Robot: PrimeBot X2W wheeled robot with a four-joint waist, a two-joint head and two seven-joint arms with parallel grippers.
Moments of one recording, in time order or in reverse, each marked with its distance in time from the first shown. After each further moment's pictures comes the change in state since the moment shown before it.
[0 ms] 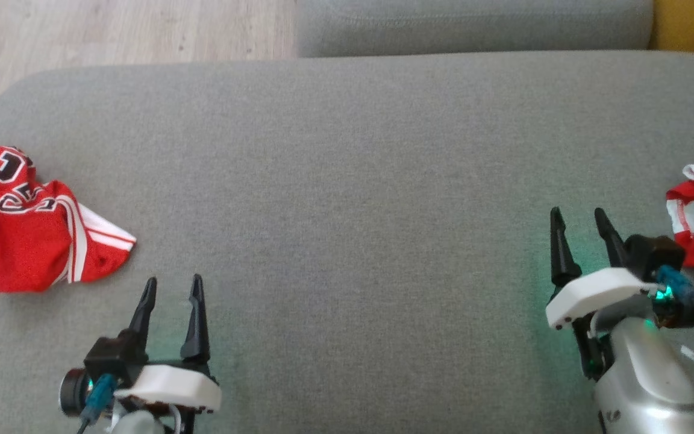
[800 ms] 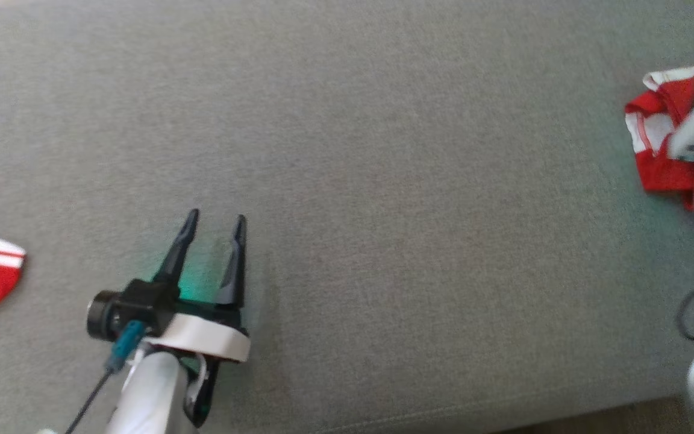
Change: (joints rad) left arm -0.126 0.007 -0.125 -0.060 0.036 -0.042 0.000; right arm -0.552 -0.145 -0.494 0.309 -0.538 0.000 0.001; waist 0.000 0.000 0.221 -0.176
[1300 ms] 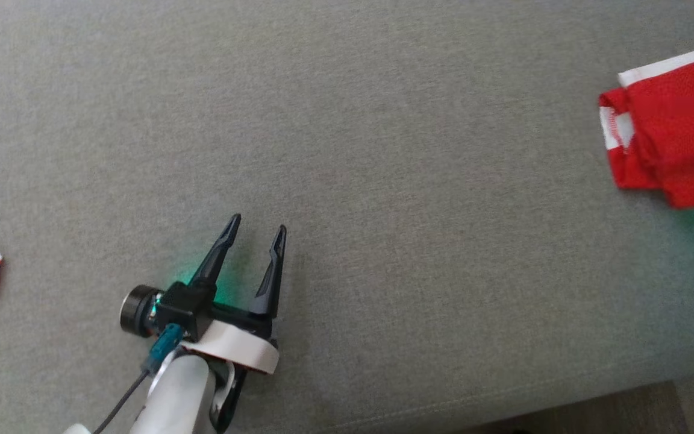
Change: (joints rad) left arm -0.002 0.002 -0.105 -0.005 0.010 0.000 0.000; right arm 0.076 -0.142 0.036 0.007 0.073 0.000 0.094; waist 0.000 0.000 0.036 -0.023
